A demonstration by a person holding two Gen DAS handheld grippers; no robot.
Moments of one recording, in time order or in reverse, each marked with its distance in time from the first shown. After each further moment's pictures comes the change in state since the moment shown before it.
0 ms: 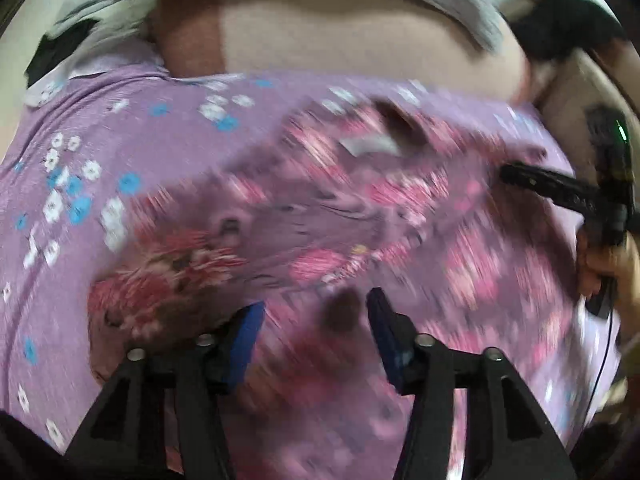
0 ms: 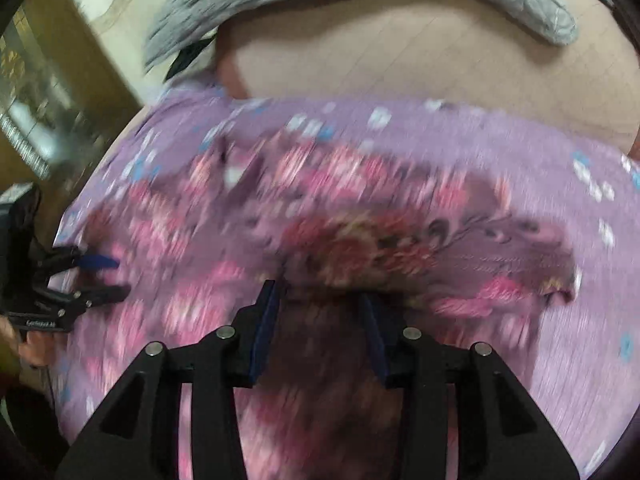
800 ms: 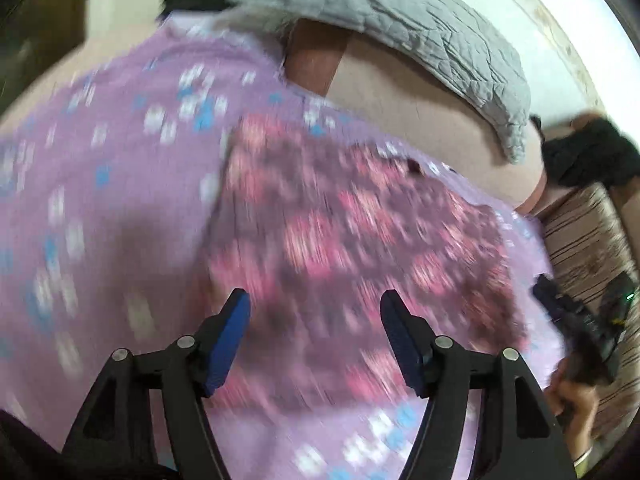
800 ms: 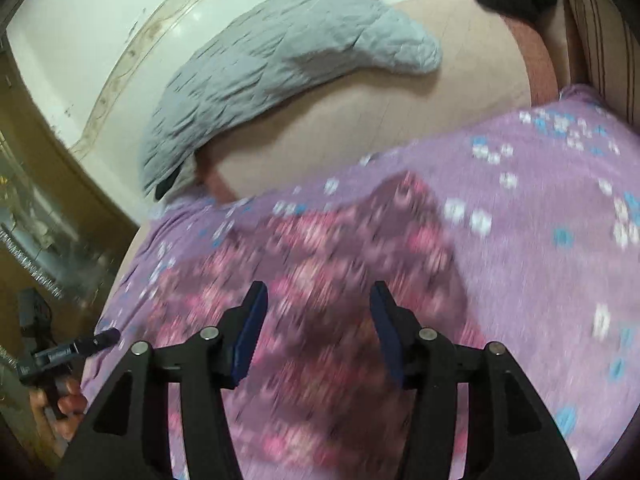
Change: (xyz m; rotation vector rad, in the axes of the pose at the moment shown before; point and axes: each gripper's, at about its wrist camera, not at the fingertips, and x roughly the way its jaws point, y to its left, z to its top) left arm -0.113 -0.010 -0.125 -0.450 -0.164 -0.031; right arm -0.113 0.018 -0.083 0.289 -0.184 0.038
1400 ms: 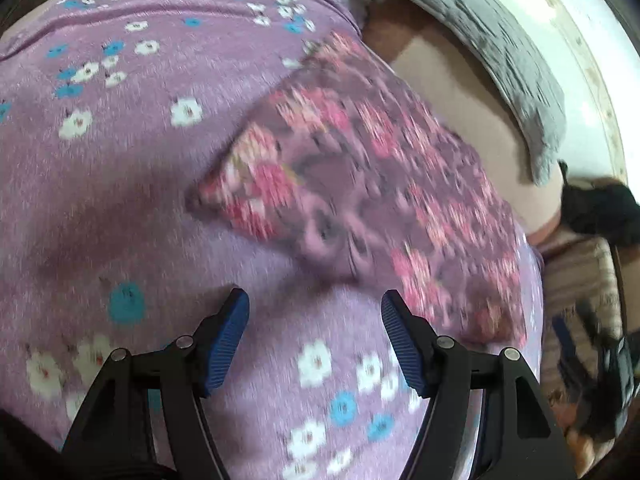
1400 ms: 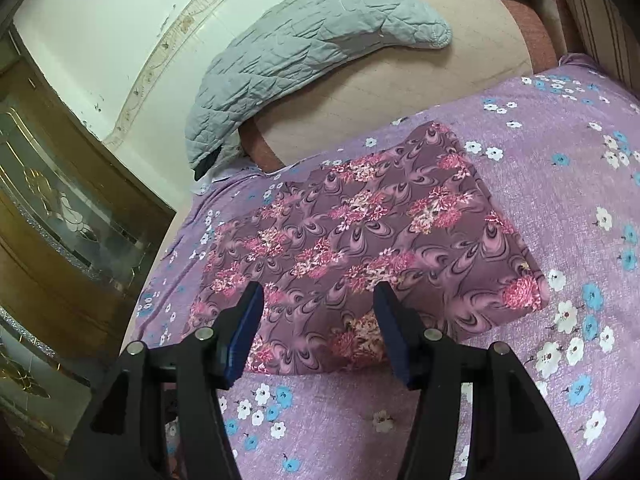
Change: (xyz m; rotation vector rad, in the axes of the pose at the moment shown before) left arm 0.009 0.039 -0.092 -0.276 -0.012 0.021; right arm -0.051 0.024 -0.053 0.023 -0.007 0.089
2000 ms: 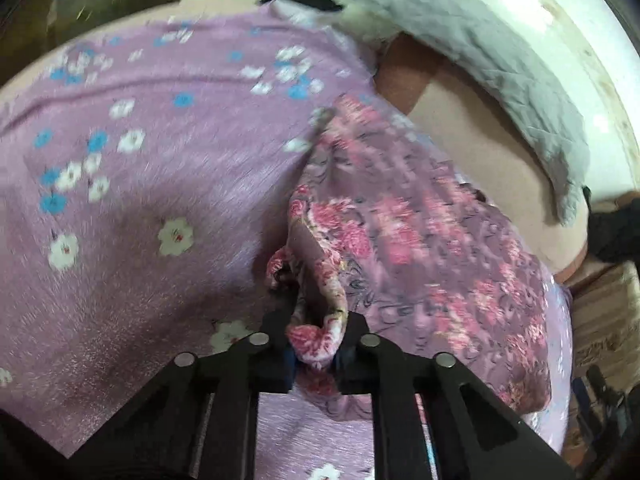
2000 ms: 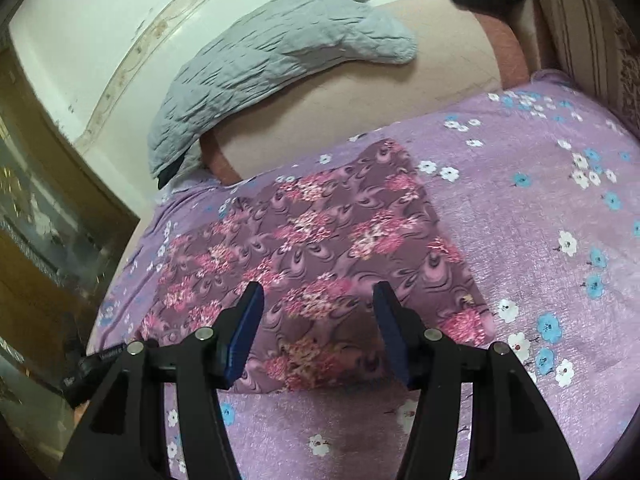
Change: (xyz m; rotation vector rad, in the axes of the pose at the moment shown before) left arm 0.012 -0.026 0.053 0.080 -0.163 0.097; right arm 0.000 -0.037 0.015 0.014 -0.046 -0.118
